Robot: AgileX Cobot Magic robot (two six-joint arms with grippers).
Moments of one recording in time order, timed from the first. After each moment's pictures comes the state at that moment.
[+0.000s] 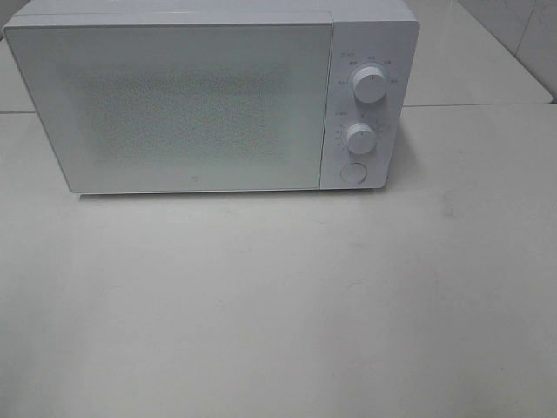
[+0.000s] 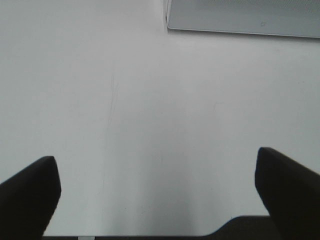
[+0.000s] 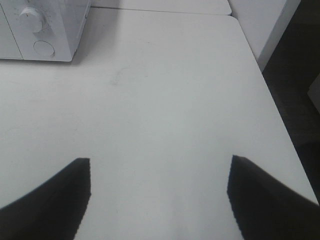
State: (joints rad) left arm 0.12 0.25 -0.54 -0.17 1.05 0.09; right arm 0.09 0.00 -0.50 -0.11 1.00 0.07
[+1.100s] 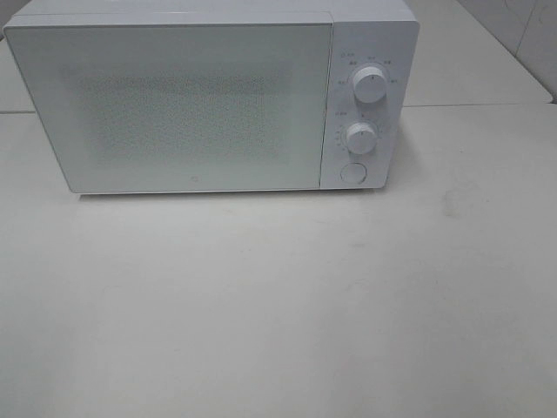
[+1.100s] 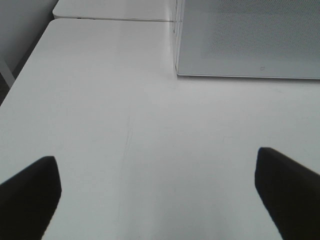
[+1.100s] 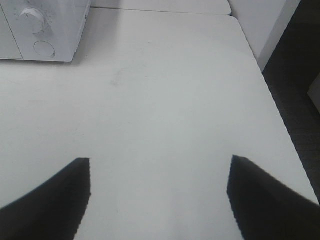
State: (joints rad) left arm 0.12 0.00 -0.52 -0.13 1.07 0.08; right arm 0.09 0.00 -0.50 -0.11 1.00 0.07
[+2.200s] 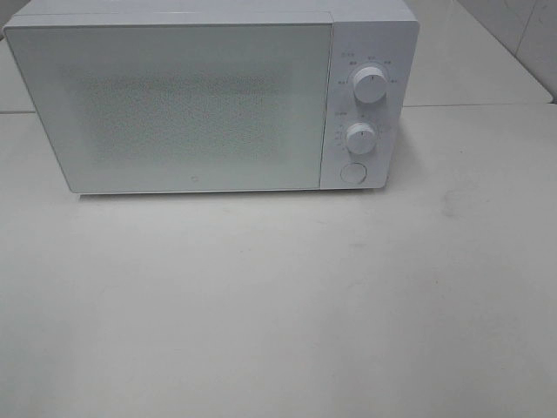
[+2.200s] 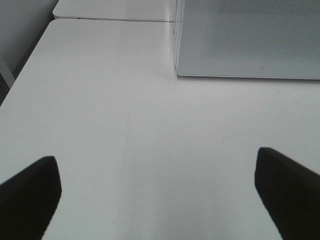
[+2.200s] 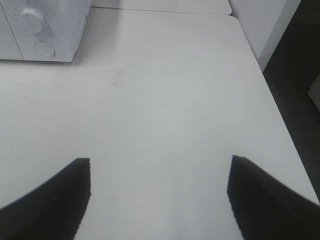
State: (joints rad) left arm 0.12 0.00 -0.52 -0.13 1.07 0.08; right arm 0.09 0.00 -0.50 -0.10 1.00 0.07
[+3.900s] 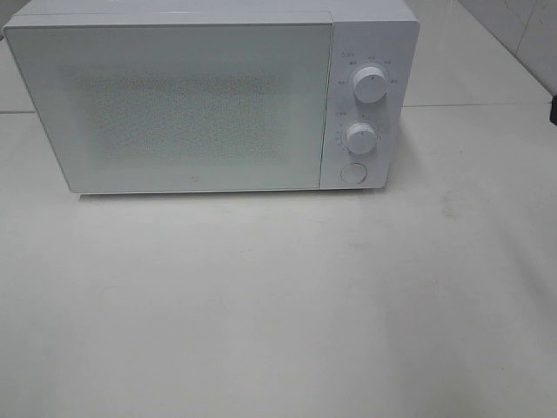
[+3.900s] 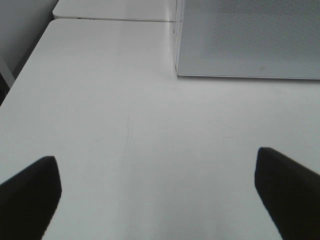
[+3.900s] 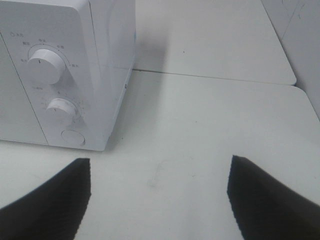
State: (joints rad) left arm 0.12 0.00 -0.52 -0.13 1.07 0.08; right arm 0.09 0.84 -0.48 -0.06 0.05 0.07
